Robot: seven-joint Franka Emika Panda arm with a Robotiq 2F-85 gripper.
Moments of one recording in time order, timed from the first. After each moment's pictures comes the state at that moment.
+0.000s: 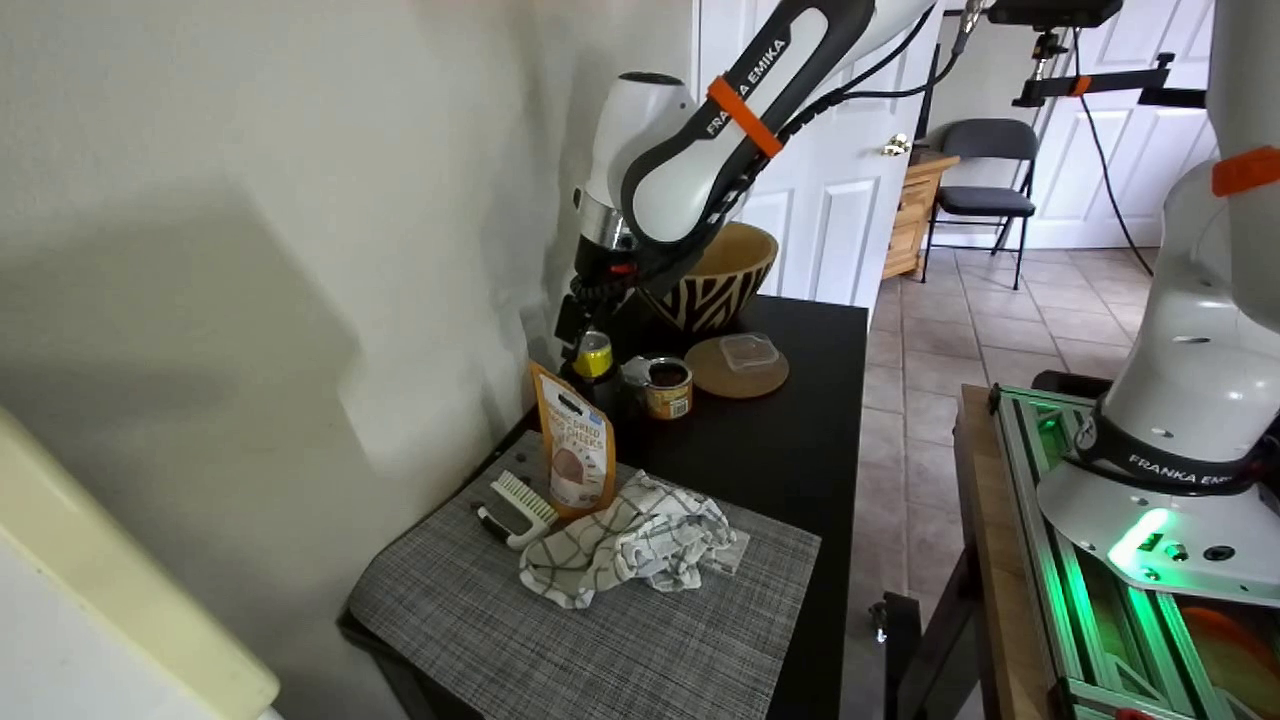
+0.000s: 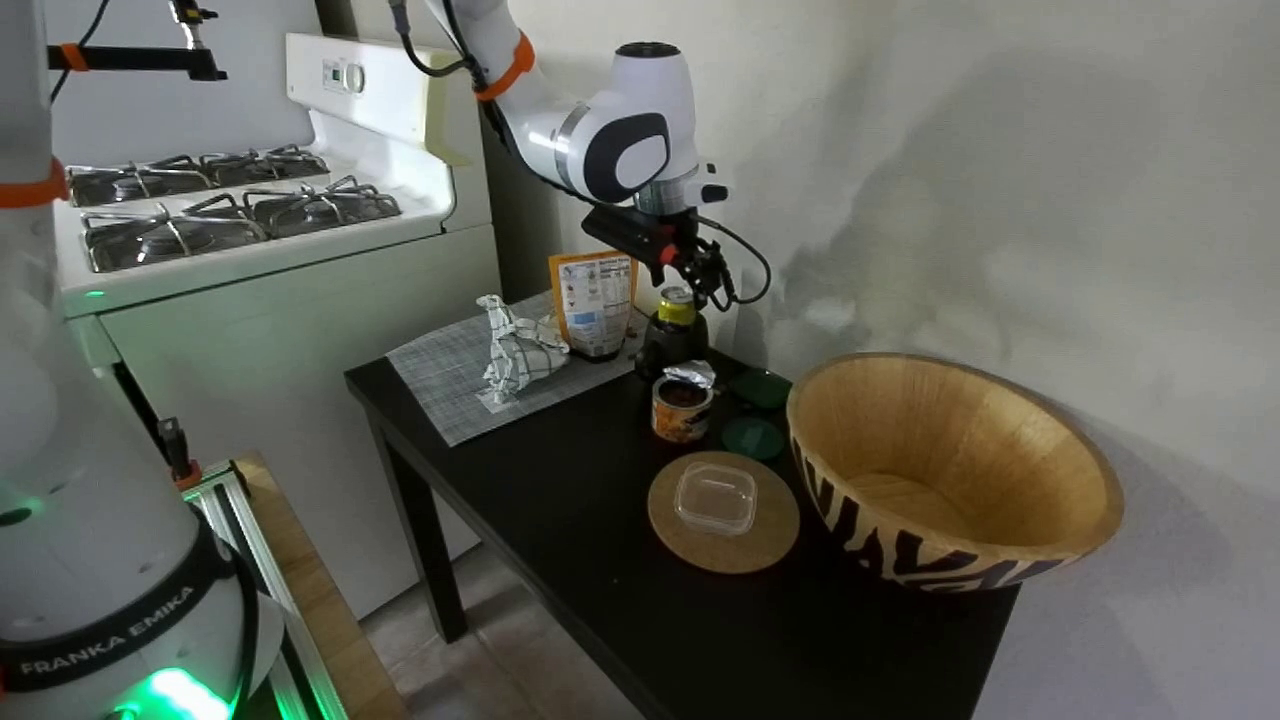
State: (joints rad) arm 0.02 0.32 0.04 -2.14 0.06 2.79 0.00
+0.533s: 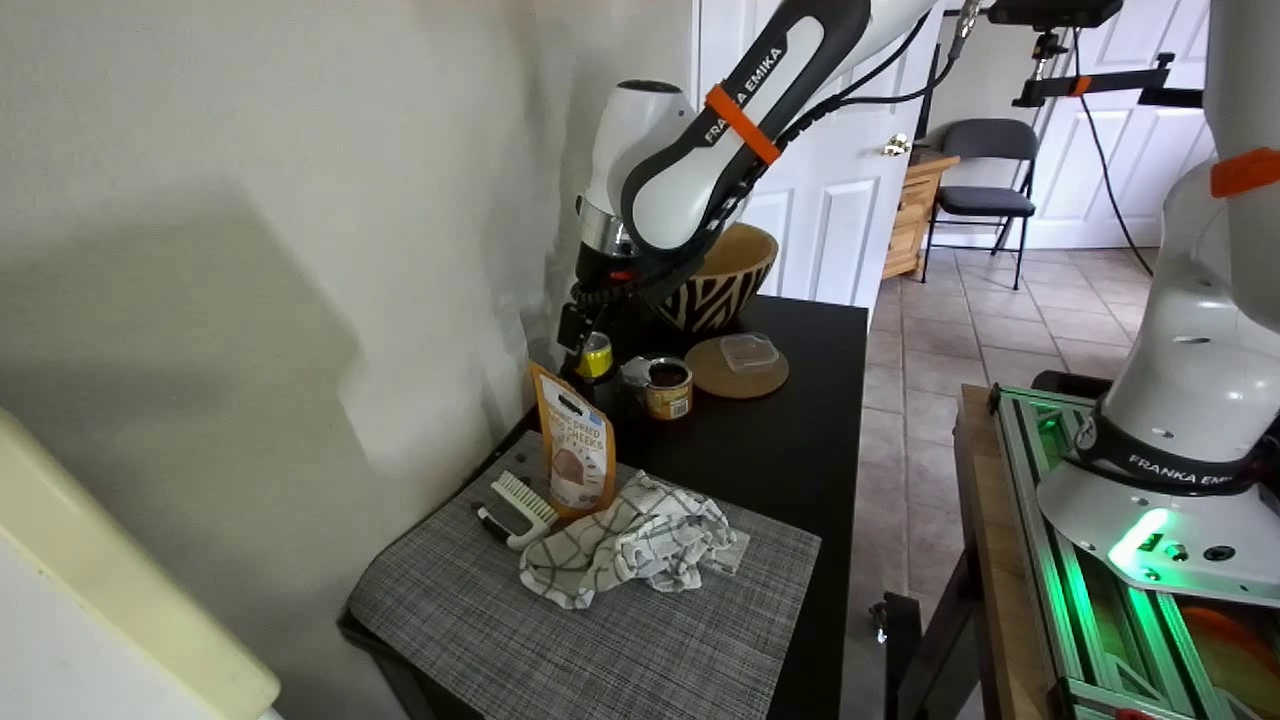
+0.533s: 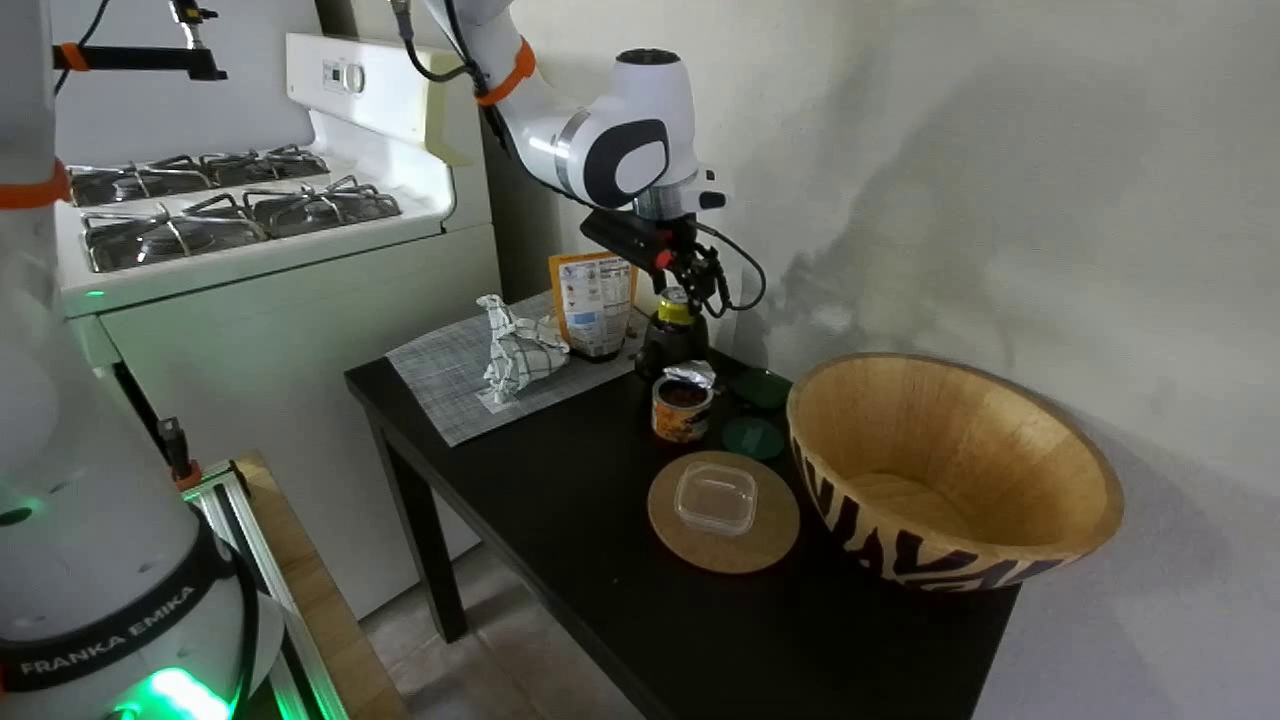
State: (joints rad) arm 0.02 0.33 0.04 -2.14 0.06 2.79 0.04
